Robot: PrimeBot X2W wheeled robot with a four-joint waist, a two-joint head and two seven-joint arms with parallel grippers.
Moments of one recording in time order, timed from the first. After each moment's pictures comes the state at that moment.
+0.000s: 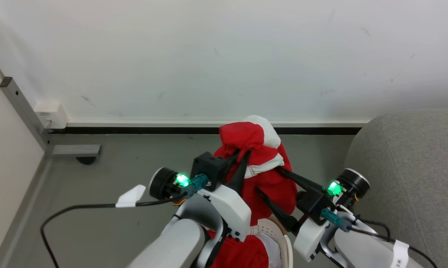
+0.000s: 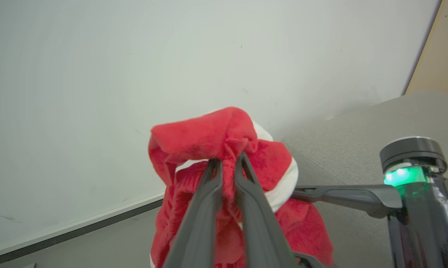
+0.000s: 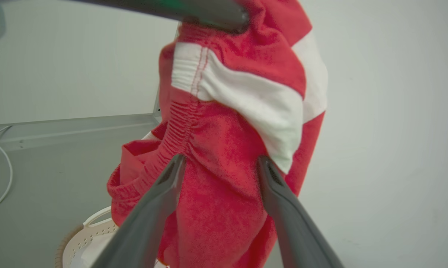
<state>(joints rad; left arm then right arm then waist) -0.55 0.15 -0.73 0.20 -0.37 0.25 0.03 -0.60 -0.18 0.83 0.59 0.23 0.13 -0.26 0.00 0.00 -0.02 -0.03</state>
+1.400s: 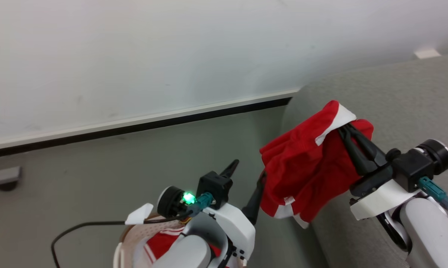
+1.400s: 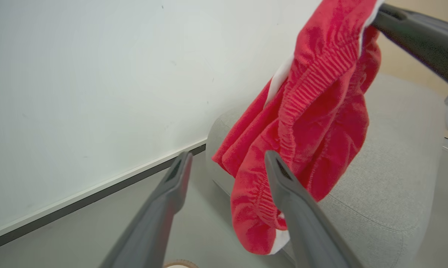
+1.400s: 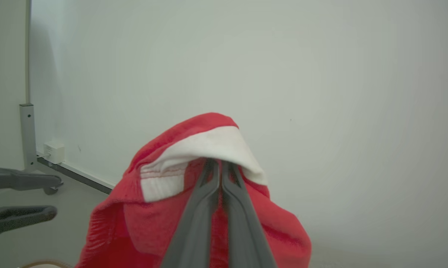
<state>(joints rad) -0.51 0.12 -0.78 0.26 -0.40 0.25 -0.04 -0.53 -0.30 0.47 0.31 0.32 0.13 -0.26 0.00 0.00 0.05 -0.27</state>
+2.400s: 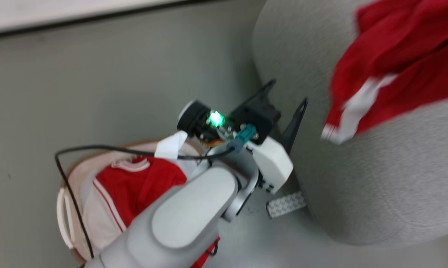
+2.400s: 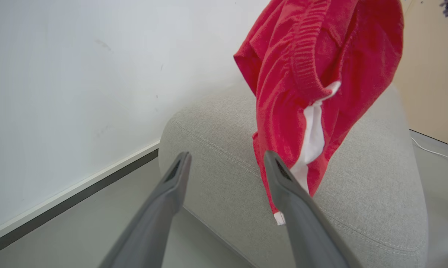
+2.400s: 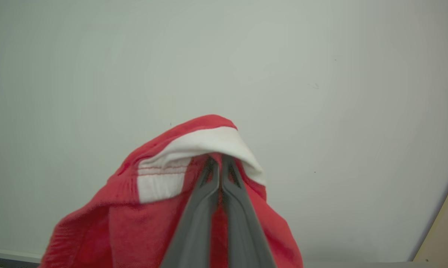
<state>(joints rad) -0.85 0.08 -0.85 0.26 -0.31 0.20 0.07 -0.79 -0.36 0.04 0.25 0.36 0.13 -0.26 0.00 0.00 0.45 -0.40</state>
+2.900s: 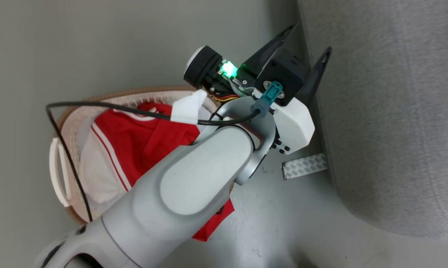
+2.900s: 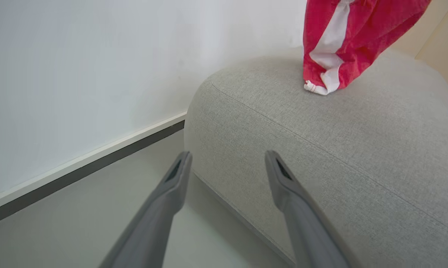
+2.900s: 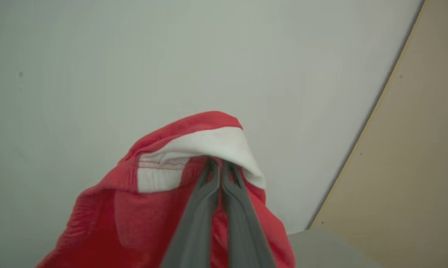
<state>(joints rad) -1.07 0.06 -0.88 0.32 -0.27 0.20 0.08 -1.23 -0.61 -0.24 0.70 0.27 0.13 -0.26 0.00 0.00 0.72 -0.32</state>
